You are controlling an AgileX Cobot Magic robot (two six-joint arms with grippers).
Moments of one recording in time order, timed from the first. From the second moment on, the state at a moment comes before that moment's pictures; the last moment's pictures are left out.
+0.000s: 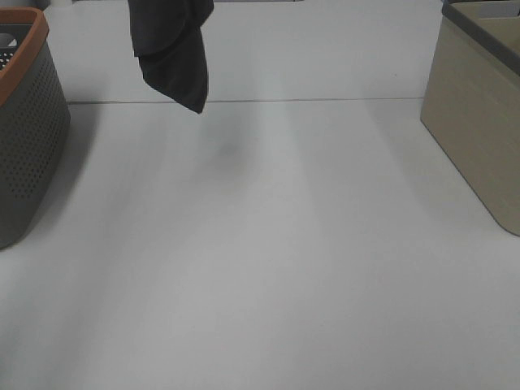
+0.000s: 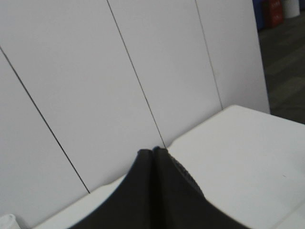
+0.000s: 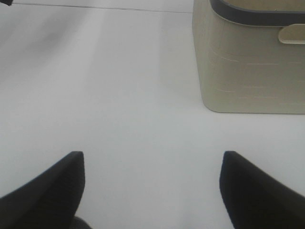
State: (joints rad) left arm -0.33 1.76 -2.24 -0.22 0.62 0.53; right arm 0.08 0.00 -0.50 0.00 1.06 -0.02
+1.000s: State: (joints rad) left arm -0.33 1.82 -2.24 -0.49 1.21 0.88; right arm 0.08 0.26 -0.51 0.38 0.63 -0.40
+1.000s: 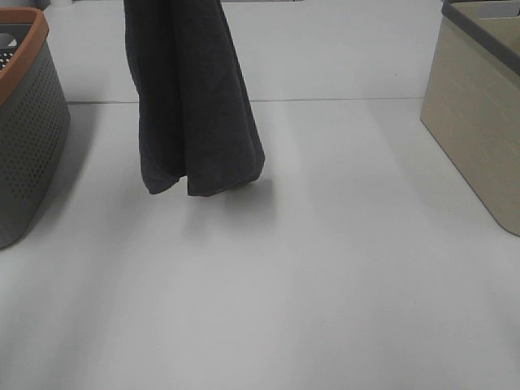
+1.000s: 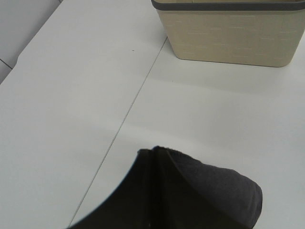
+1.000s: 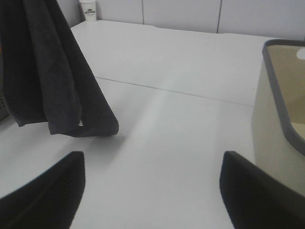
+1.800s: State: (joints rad) left arm -0.33 1.82 -2.24 -0.52 1.21 0.88; right arm 0.08 1.28 -0.52 1.72 0.79 -2.16
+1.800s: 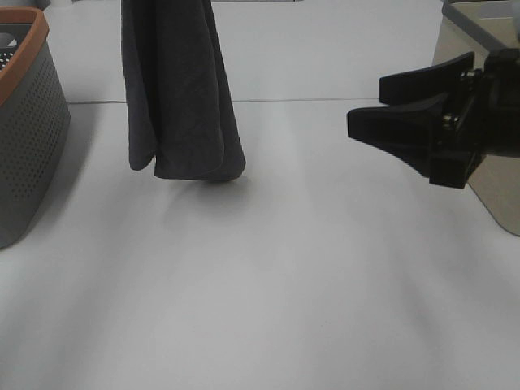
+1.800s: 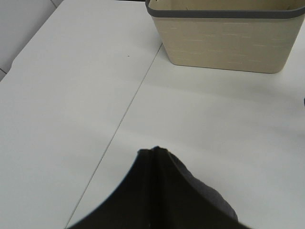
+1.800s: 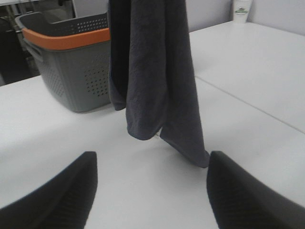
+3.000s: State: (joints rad) left arm -0.33 1.82 -2.24 -0.49 1.17 0.75; right arm 0.75 1.84 -1.15 1.74 0.20 -1.89
